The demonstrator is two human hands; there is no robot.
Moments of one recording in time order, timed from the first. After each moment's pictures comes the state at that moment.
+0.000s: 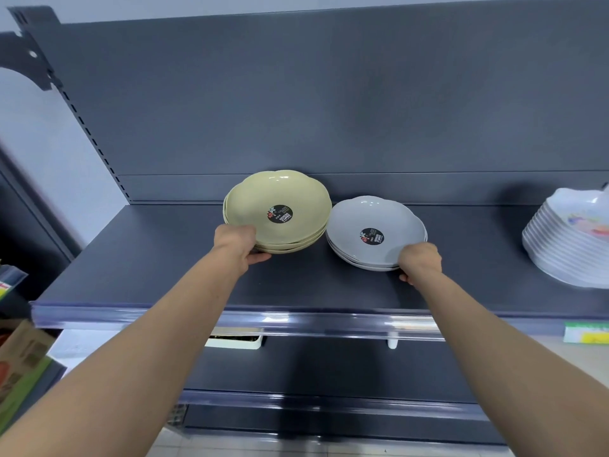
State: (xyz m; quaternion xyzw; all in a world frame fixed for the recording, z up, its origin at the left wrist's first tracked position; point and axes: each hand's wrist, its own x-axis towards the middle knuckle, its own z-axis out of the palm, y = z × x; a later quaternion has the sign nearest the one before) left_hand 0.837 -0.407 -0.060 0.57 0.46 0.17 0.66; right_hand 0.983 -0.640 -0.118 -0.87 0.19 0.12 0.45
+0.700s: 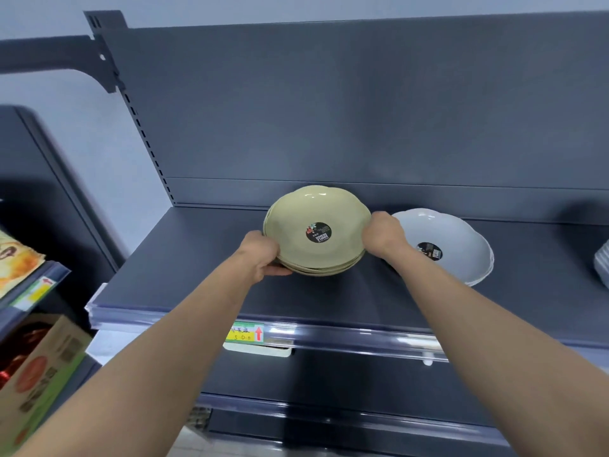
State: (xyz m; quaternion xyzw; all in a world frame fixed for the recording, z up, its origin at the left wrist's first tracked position) left_hand 0.808 -0.329 -0.067 0.63 0.39 0.07 0.66; right_hand 0.937 -0.485 -0.064 -0.95 -0.15 0.09 0.27
